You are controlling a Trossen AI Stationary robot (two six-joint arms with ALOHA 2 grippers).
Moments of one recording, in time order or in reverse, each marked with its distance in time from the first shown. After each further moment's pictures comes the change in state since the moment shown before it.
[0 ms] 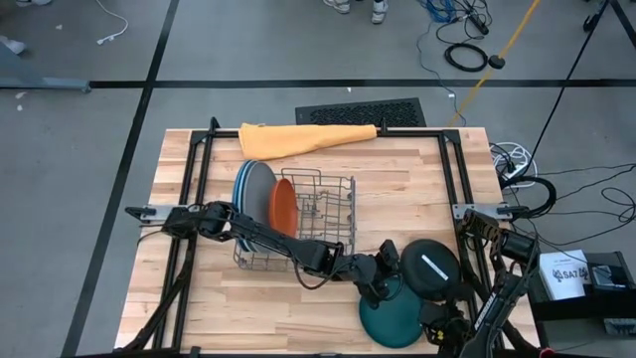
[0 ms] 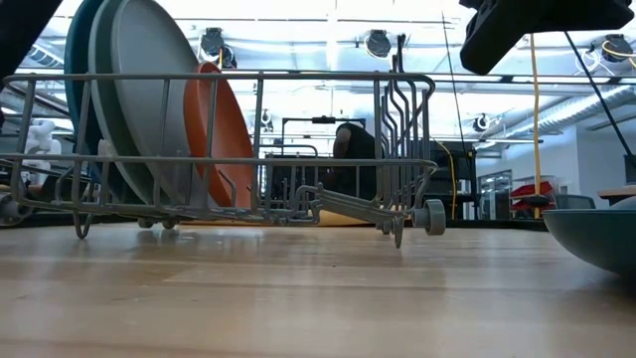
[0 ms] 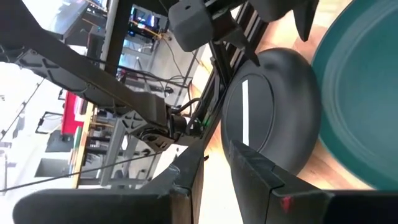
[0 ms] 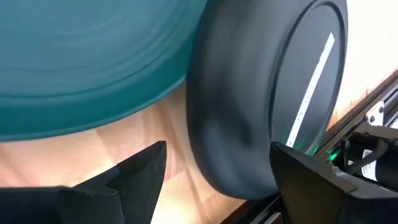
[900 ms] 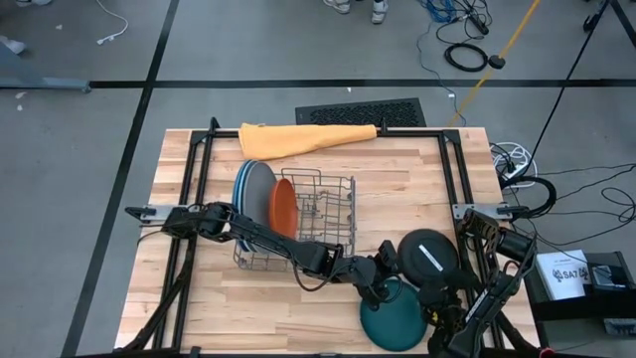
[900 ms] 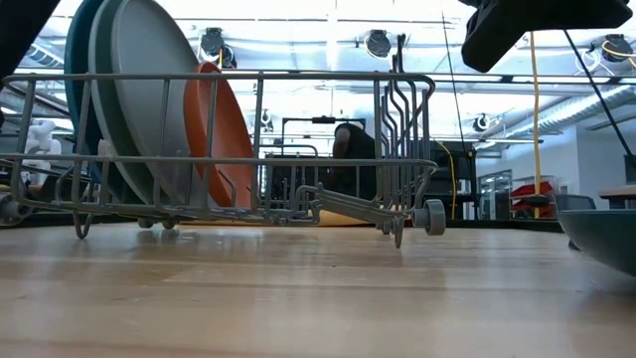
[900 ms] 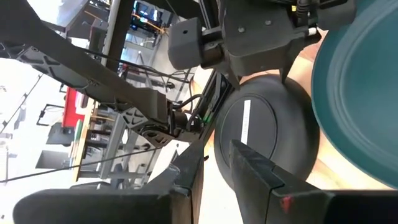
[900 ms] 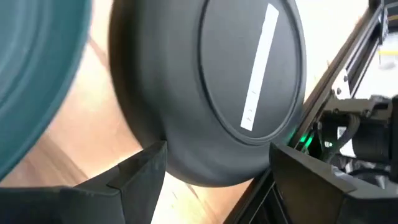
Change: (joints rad) left arm -0.006 0.000 0.000 -0.002 -0.032 -0.026; right arm -0.044 0.000 -0.144 -0.021 -0.004 0.187
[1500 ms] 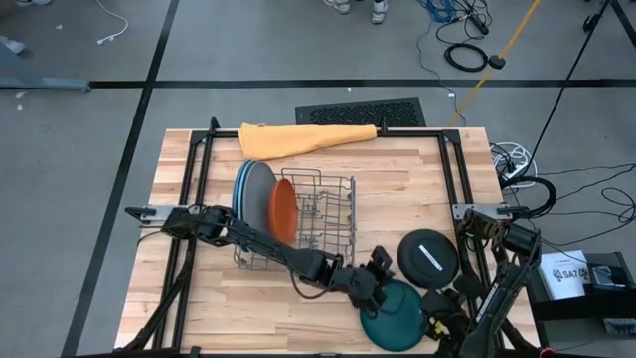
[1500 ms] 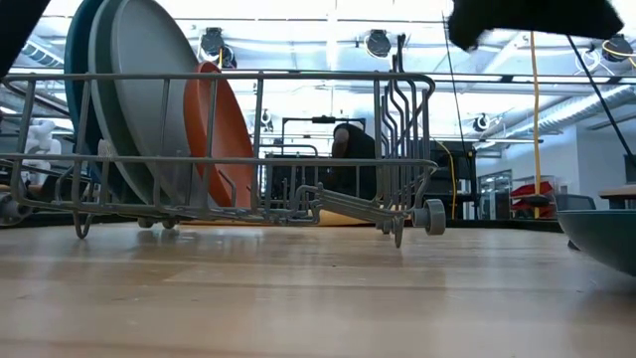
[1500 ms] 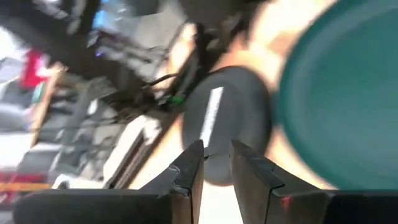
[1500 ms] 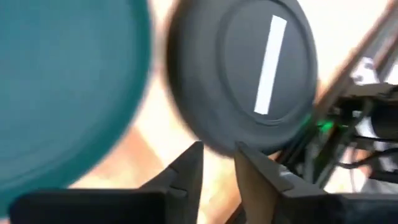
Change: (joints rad) left arm -0.044 -0.001 0.034 -0.179 -0.045 -0.242; right arm 0.016 -0.056 0.161 -0.067 0.017 0.097
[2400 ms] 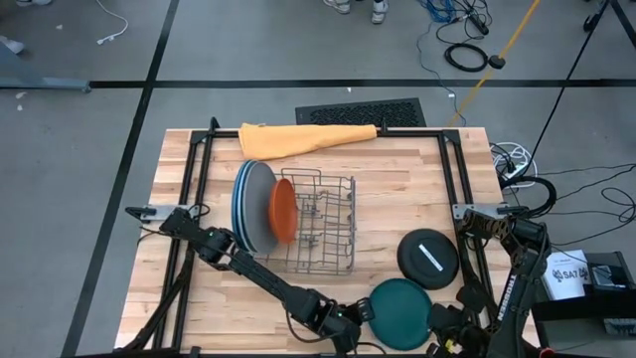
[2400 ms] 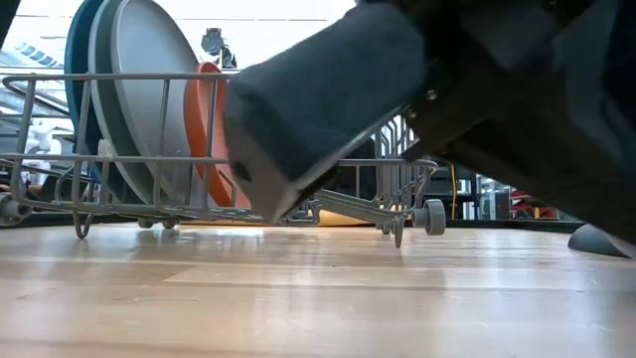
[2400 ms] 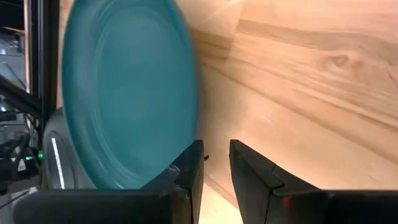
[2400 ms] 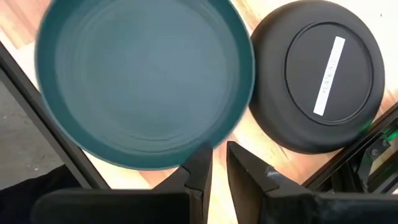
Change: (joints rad) left arm -0.170 0.143 0.029 -0.253 0.080 0.090; right arm 0.051 -0.067 0.201 0.031 0.104 0.005
